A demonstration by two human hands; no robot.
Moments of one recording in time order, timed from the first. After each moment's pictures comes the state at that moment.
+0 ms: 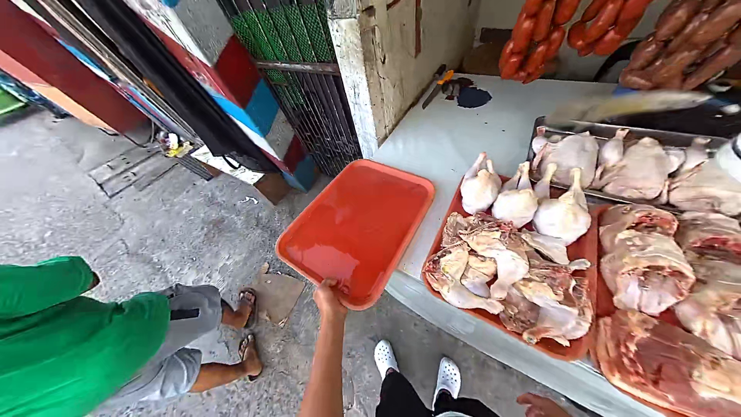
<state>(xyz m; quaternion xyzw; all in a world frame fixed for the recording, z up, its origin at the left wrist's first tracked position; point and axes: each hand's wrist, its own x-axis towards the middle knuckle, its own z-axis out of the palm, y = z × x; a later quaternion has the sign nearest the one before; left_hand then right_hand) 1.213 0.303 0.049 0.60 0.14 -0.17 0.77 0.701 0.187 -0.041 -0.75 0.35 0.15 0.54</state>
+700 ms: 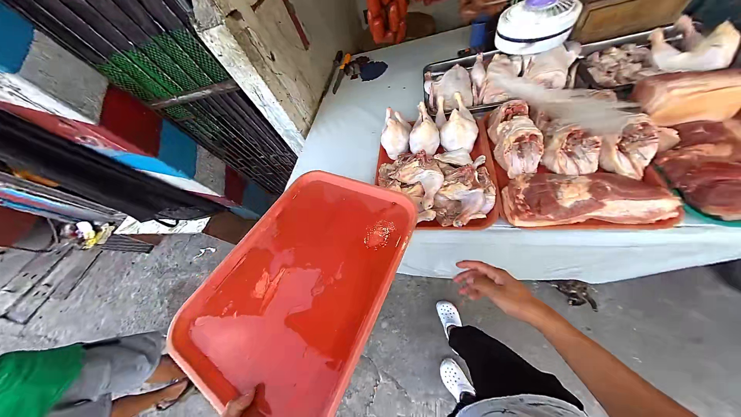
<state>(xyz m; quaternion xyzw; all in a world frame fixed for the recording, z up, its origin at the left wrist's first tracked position) 1.097 0.556 0.167 0.64 -0.05 -0.21 0.74 0.748 0.284 0.072 -0.60 0.39 -0.21 0.67</state>
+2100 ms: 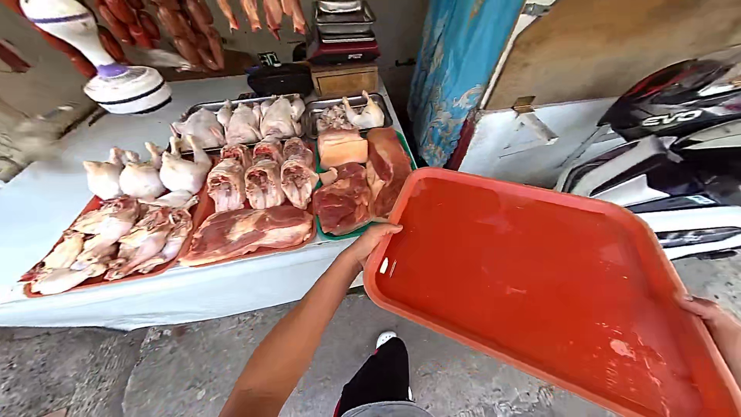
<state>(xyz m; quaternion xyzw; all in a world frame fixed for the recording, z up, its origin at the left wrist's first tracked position) 0.316 0.151 0.153 0.36 -0.40 -0.78 0.33 -0.140 0.354 0.191 -0.33 0.59 -0.59 0.44</state>
